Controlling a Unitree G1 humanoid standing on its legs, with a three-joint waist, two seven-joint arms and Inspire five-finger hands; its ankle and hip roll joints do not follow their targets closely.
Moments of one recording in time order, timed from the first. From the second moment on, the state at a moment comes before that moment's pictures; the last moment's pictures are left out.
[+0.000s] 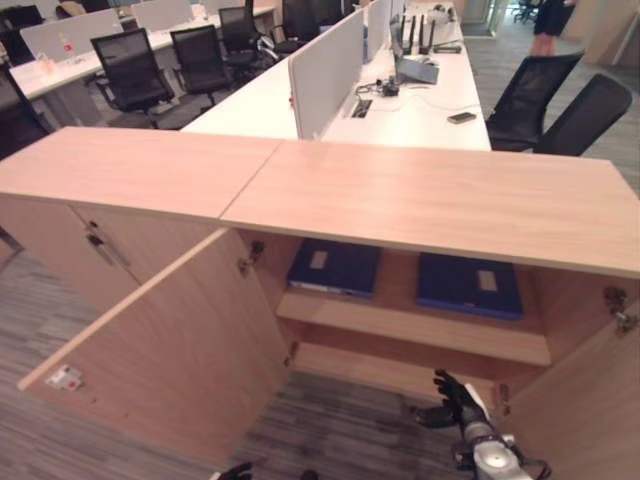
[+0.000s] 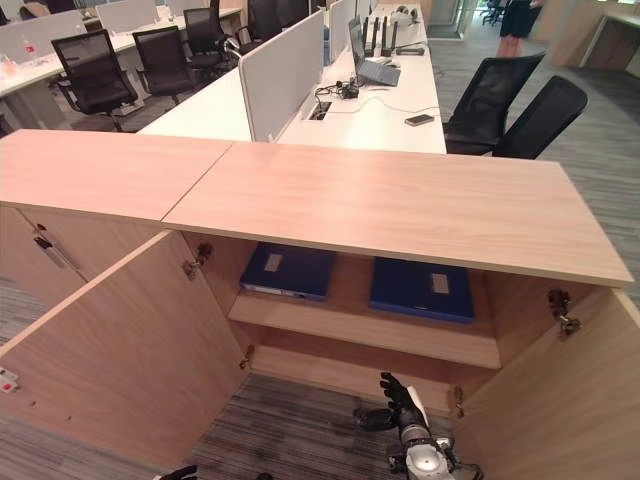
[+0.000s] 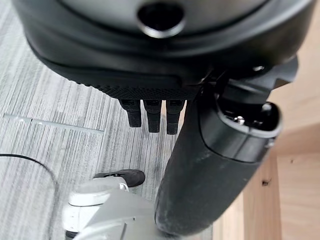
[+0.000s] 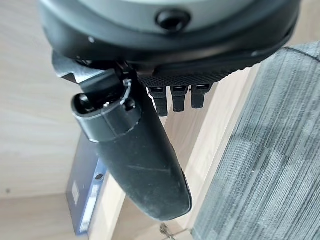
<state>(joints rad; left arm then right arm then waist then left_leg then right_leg) 0.15 0.25 -0.16 1.14 -0.12 -0.16 0.00 0.06 -0.34 0.26 0.71 0.17 -0.12 -0.15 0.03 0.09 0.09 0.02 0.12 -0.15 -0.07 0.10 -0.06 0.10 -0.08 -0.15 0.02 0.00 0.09</state>
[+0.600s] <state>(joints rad) 0.06 0.26 -0.13 1.14 -0.18 -0.15 0.01 0.08 -0.34 0.23 0.64 0.17 -0.11 -0.17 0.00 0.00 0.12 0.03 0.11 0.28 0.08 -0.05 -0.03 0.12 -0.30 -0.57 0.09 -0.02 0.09</state>
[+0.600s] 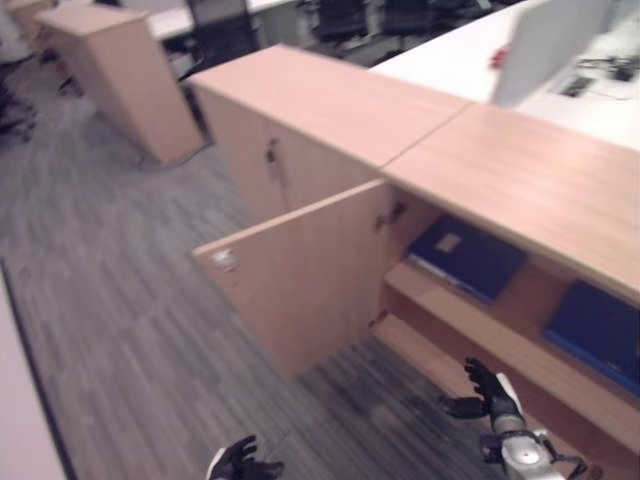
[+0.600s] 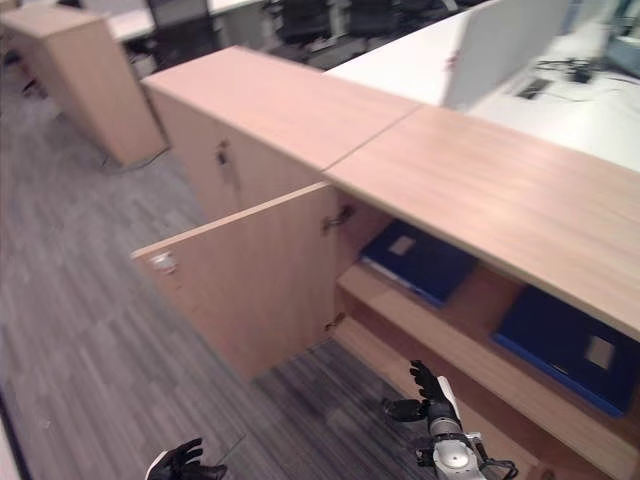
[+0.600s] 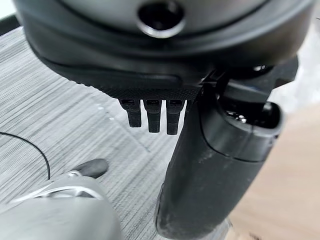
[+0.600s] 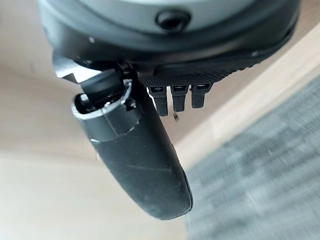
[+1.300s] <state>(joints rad) 0.15 0.29 -0.10 1.09 -0.16 -0.15 0.03 0.07 -0.26 0.26 0.68 0.20 -0.11 -0.17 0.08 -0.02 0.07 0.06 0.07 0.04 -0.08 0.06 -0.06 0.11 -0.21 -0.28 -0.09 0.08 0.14</state>
